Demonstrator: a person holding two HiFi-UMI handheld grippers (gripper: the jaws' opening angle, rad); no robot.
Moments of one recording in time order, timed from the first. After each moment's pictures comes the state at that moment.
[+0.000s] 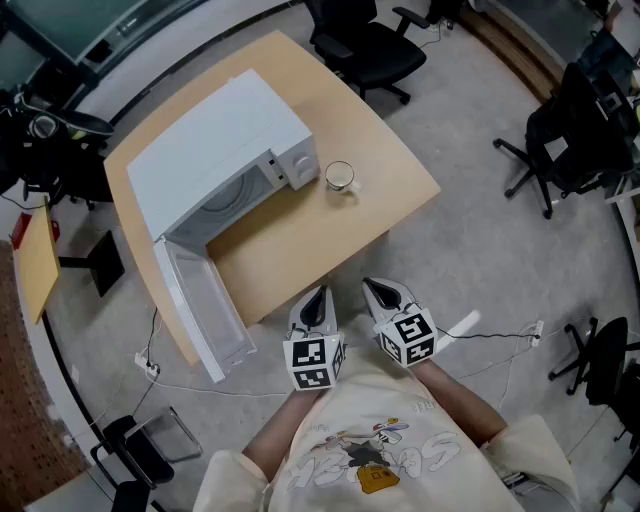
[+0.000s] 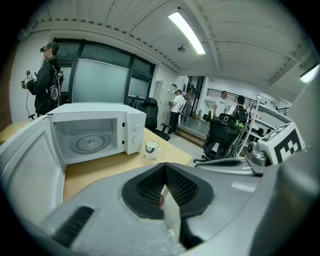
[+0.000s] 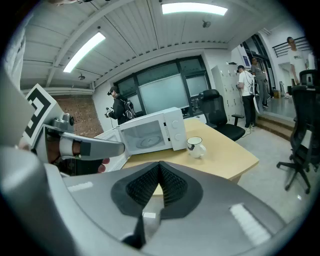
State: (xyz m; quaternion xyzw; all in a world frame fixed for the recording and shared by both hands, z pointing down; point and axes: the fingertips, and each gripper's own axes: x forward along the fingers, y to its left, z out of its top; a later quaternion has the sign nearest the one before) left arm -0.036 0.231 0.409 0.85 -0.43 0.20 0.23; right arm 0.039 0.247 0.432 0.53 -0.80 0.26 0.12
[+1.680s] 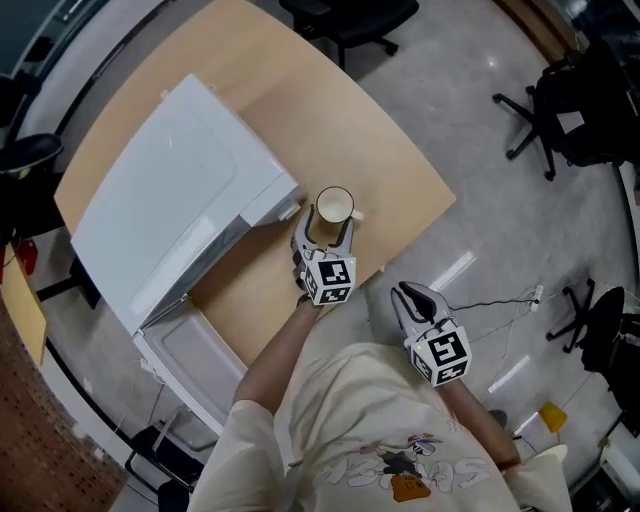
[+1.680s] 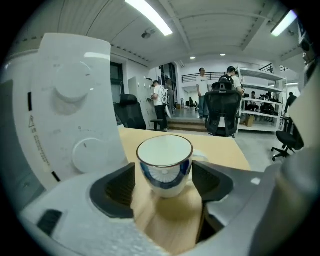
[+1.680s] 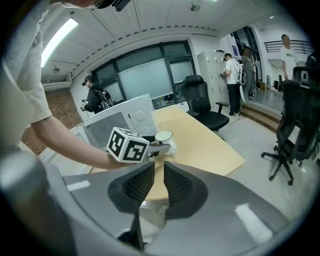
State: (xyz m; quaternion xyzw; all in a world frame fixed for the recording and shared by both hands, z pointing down) left arm 0.078 -0.014 0.581 0.89 -0.36 0.27 0.07; right arm 0.118 0.165 0.470 0.57 -0.73 0.32 0.18
